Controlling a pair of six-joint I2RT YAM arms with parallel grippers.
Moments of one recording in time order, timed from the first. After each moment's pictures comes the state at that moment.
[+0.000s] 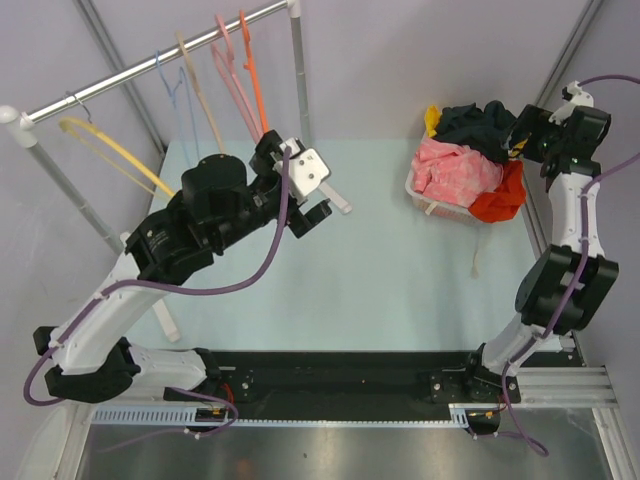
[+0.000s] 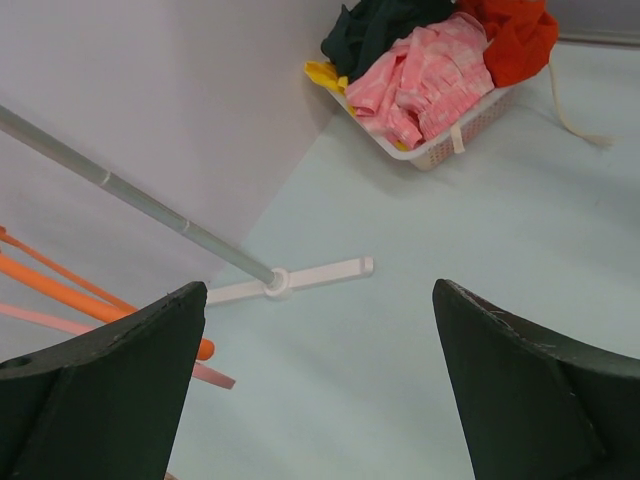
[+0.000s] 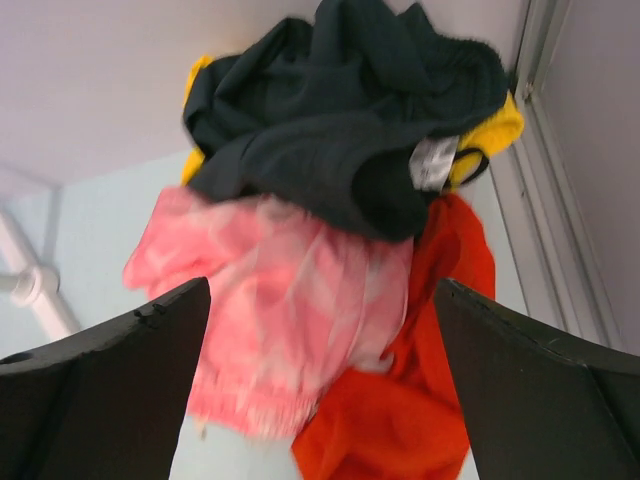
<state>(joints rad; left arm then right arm) -0.97 1.23 1.78 -0.71 -0.19 0.44 -0.36 1.64 1.57 -0.28 -0.35 0.16</state>
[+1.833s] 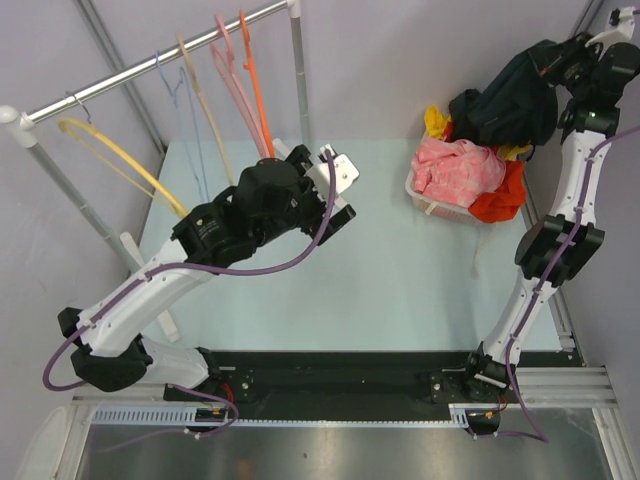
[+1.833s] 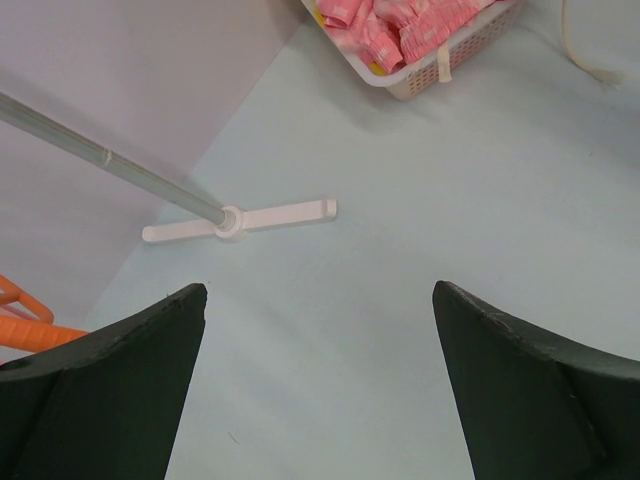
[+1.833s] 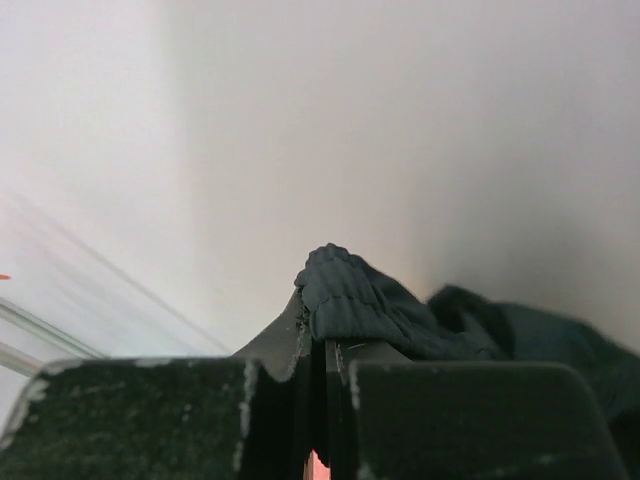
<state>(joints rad) -0.97 1.33 1.70 -0.74 -0.24 0.31 -0.38 2.19 2.44 -0.11 -0.60 0.56</state>
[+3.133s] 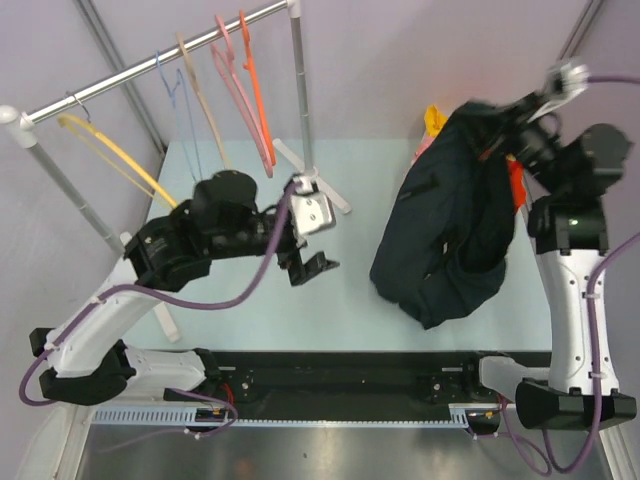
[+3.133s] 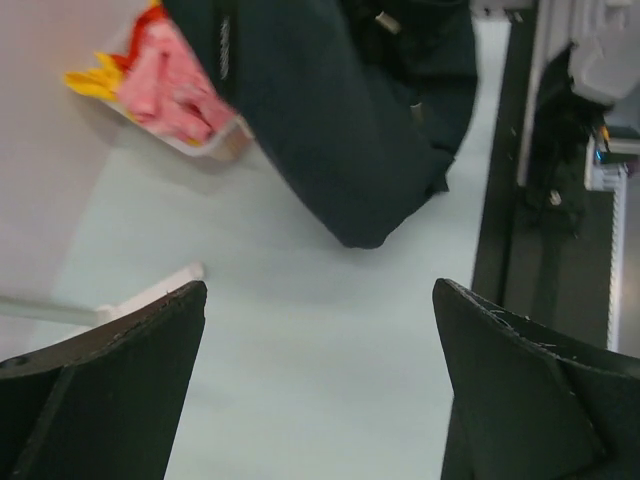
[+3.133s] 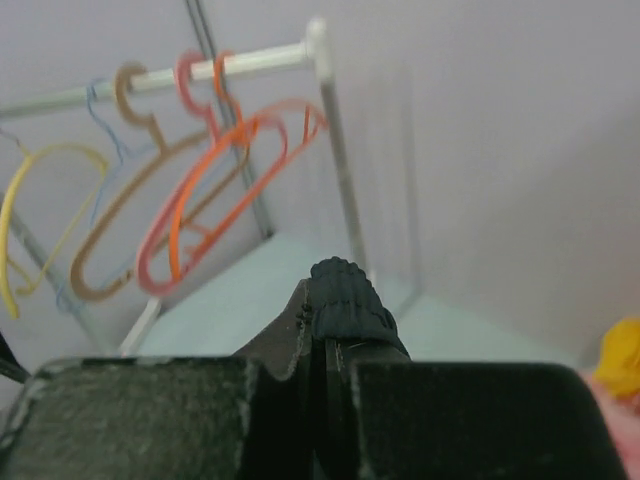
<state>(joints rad) -0.99 1.21 1.79 -0.89 0.20 0.34 -0.08 1.16 1.61 0.01 -0.72 0.43</state>
